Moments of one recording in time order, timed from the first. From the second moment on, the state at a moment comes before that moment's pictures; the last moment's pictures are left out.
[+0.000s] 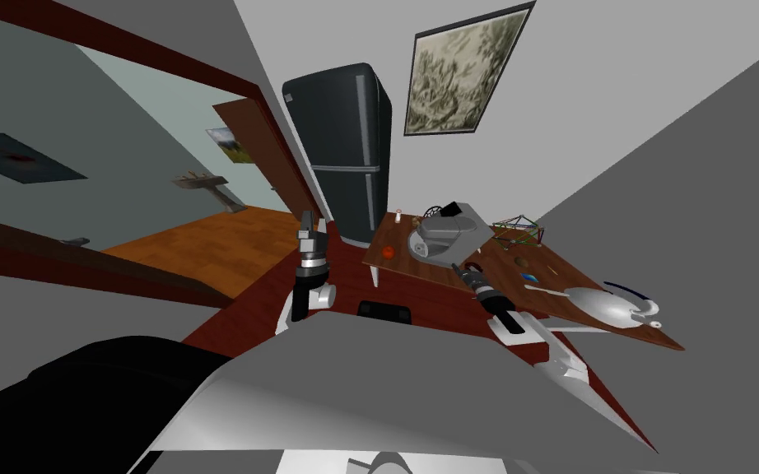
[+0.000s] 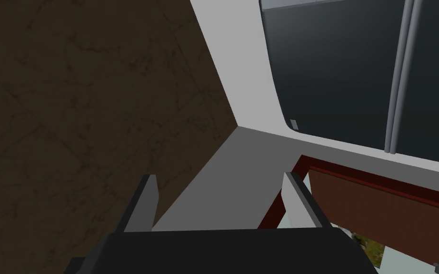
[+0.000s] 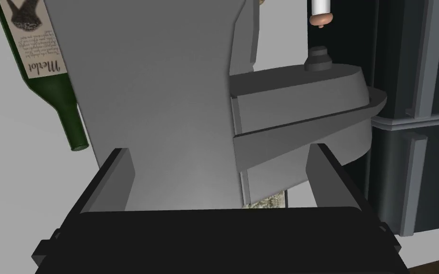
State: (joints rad) left arm 0.51 -0.04 -0.01 -2.33 -0.09 -0.47 -0.03; right arm 0.37 -0.69 0.00 -1.63 0.32 -0.14 0.48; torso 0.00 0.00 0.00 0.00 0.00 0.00
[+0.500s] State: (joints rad) left arm 0.51 -0.04 -0.01 -2.33 -0.09 -0.47 -0.03; right arm 0.35 -0.74 0.03 -1.52 0.37 -0.12 0.52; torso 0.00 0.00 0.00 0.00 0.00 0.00
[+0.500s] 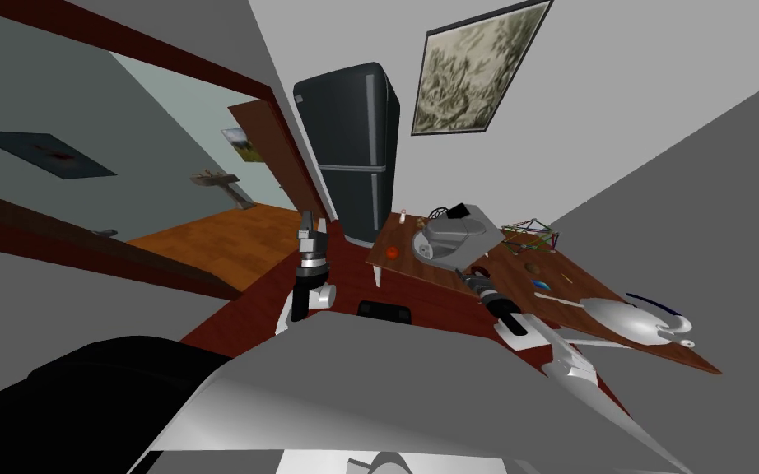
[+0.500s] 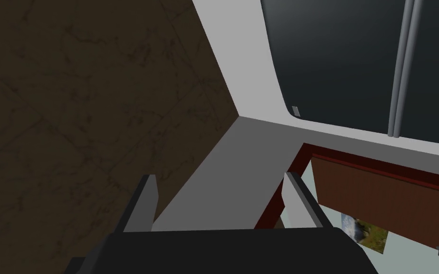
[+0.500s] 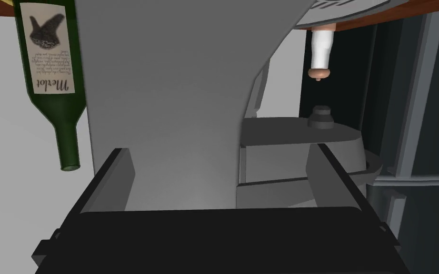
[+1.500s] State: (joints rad) left arm 0.51 -0.04 -0.01 -2.33 -0.09 -0.47 -0.03; right arm 0.29 -0.85 0.10 -1.24 0.50 -0.05 0.60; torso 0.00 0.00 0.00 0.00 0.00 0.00
